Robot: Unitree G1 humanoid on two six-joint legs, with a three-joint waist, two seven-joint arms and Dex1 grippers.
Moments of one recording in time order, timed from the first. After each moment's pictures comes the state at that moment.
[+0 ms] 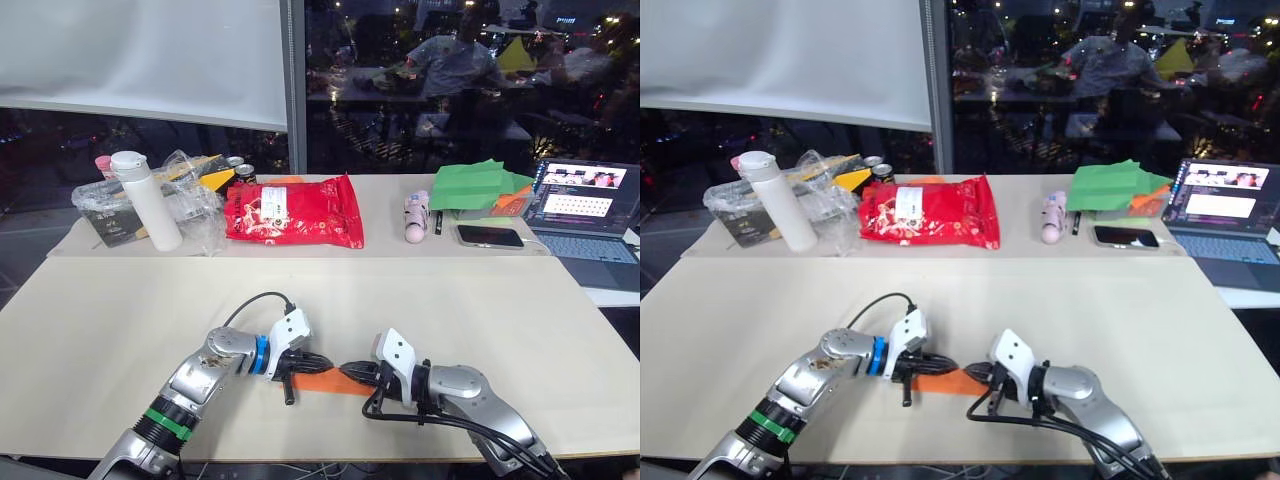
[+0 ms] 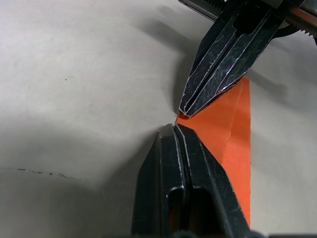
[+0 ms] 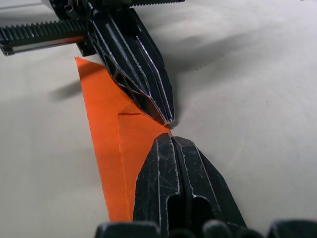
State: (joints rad) left arm -0.39 0.49 -0.37 0.02 -0.24 0.49 -1.05; right arm -0.10 -0.50 0.32 -0.19 0.18 0.31 0.79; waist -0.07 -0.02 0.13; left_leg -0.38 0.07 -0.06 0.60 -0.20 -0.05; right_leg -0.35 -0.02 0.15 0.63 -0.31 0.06
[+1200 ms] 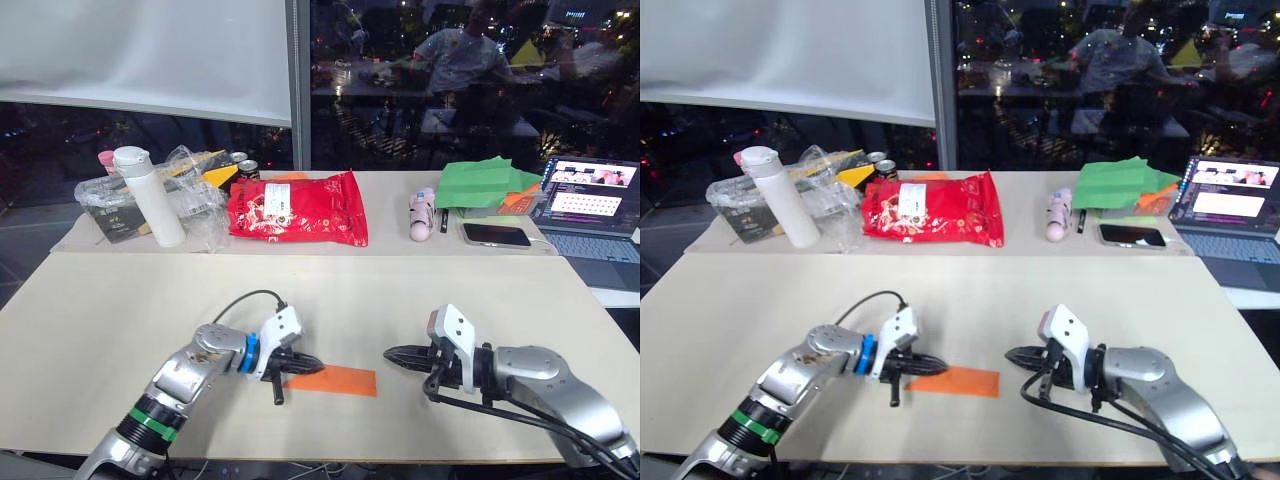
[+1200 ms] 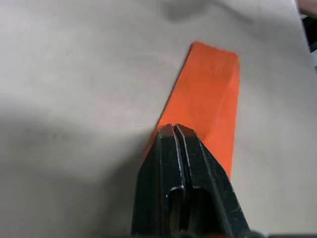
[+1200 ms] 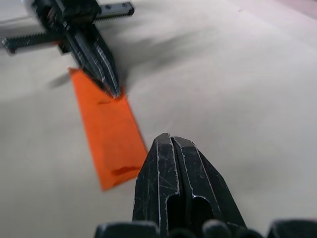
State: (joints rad) left arm -0.40 0.57 -0.29 -0.11 -0.29 0.66 -1.05; right arm -0.11 -0.77 0.05 -0.43 0.44 0.57 0.93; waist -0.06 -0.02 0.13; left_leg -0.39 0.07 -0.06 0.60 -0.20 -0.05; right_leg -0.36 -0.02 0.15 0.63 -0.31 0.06
